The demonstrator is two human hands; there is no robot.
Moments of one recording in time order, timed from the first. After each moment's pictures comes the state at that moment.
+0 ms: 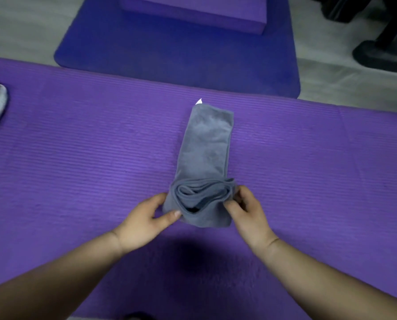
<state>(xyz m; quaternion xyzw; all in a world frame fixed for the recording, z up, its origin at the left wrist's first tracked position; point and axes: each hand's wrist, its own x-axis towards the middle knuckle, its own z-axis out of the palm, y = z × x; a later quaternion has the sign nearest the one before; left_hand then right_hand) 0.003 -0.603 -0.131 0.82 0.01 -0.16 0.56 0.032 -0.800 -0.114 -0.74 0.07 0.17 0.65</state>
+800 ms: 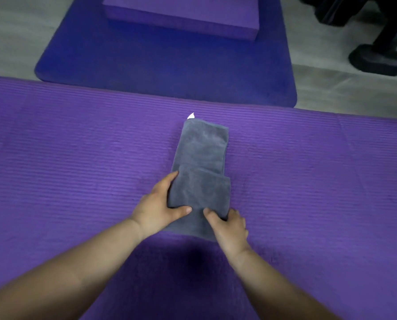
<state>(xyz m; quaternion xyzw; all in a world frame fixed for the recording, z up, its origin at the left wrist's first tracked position) 0.081 -0.621 -0.148 0.86 0.06 -0.21 0.46 0.064 -0.782 -0.148 -0.86 0.25 0.24 0.38</state>
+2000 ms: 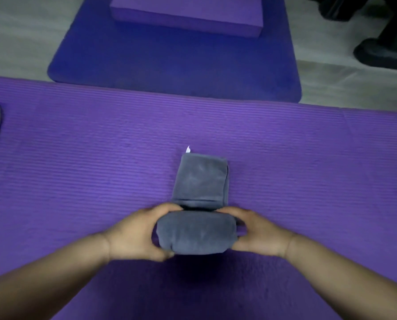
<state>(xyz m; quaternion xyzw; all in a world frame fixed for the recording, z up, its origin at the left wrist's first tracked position) 0.034 -0.584 -0.112 0.87 -0.14 -0.25 0.40 0.067 -0.829 -0.112 -0.79 -0.14 0.43 0.43</state>
